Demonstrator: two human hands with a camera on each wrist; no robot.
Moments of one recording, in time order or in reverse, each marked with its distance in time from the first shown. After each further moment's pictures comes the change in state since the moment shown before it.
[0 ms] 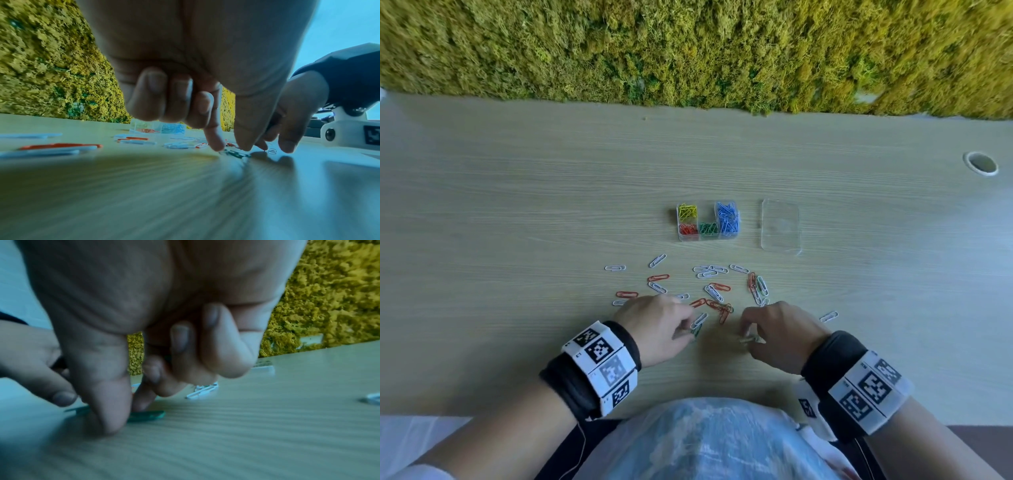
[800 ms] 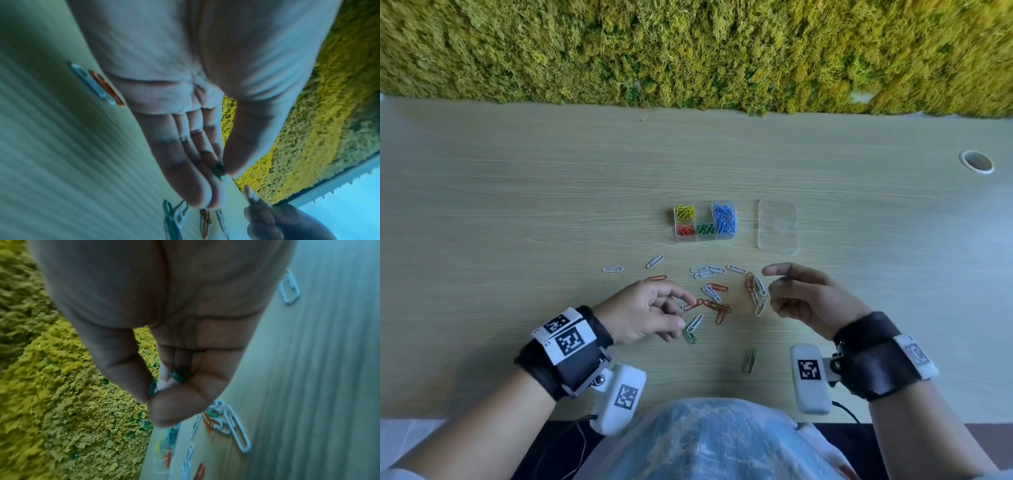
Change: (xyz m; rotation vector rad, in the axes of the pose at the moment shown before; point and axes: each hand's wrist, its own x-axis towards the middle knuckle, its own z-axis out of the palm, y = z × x) left_hand 0.003 -0.023 -0.012 -1.143 -0.237 -0.148; right_hand 0.006 0.043 -0.026 1.525 0.052 0.181
